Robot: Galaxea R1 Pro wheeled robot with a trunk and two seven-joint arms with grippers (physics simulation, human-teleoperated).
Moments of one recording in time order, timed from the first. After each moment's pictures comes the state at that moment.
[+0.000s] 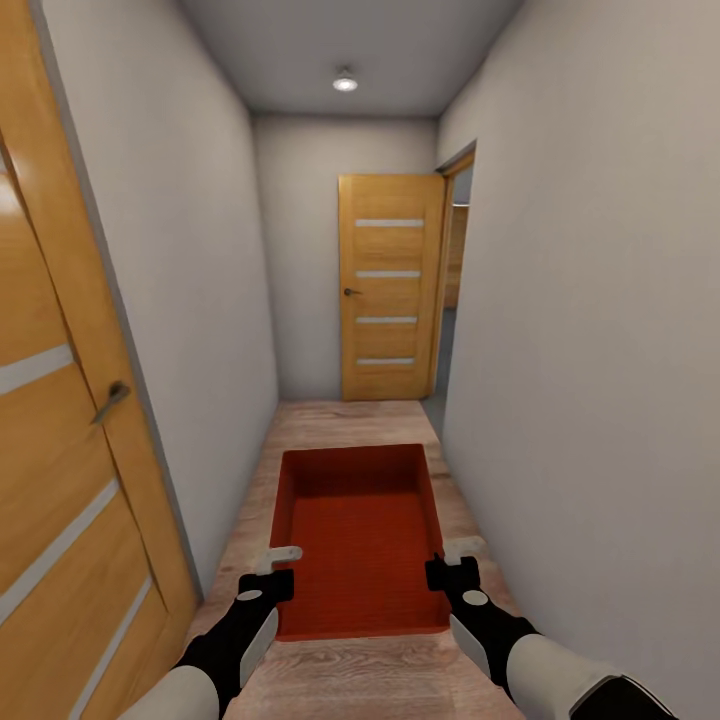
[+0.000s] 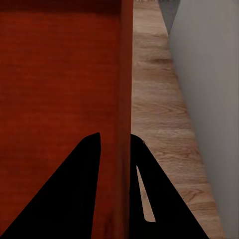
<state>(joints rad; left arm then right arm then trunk) -0.58 -0.13 -0.05 -0.45 0.08 0.11 0.25 -0.72 0.08 0.45 -0.14 -0.31 -0.21 -0.18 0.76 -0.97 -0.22</state>
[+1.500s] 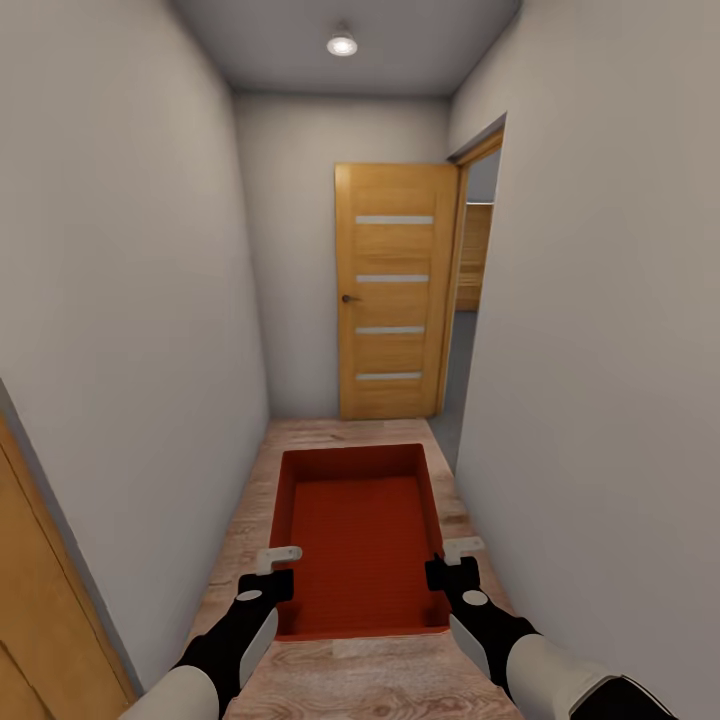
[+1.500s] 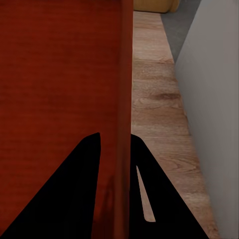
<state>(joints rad) -0.58 -0.13 -0.05 -0.45 0.08 0.11 0.25 -0.72 0.08 0.45 -0.14 -0.30 -0.21 -0.18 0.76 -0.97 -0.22</state>
